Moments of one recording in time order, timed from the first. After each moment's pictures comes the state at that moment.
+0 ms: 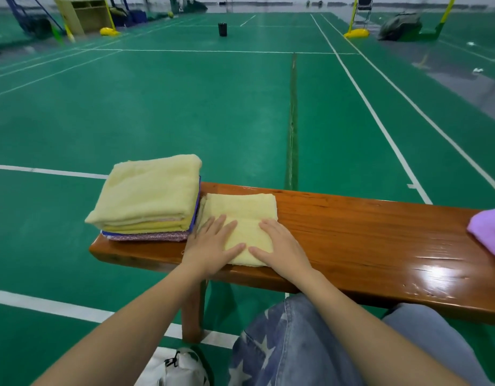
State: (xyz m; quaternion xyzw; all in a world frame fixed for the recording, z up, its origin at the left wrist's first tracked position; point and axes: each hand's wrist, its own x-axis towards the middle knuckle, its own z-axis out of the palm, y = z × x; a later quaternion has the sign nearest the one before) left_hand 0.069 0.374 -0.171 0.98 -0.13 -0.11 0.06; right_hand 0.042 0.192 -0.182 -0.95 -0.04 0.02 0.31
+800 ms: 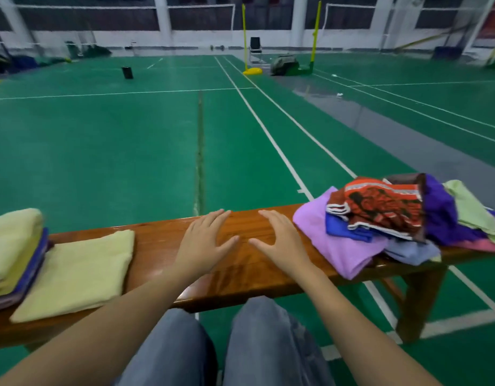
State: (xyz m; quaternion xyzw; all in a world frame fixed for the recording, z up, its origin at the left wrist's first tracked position) left_hand 0.012 0.094 -0.110 0.92 -0.34 0.08 0.20; right_hand -0.072 -0.080 -0.110 -0.93 0.07 -0.19 0.32
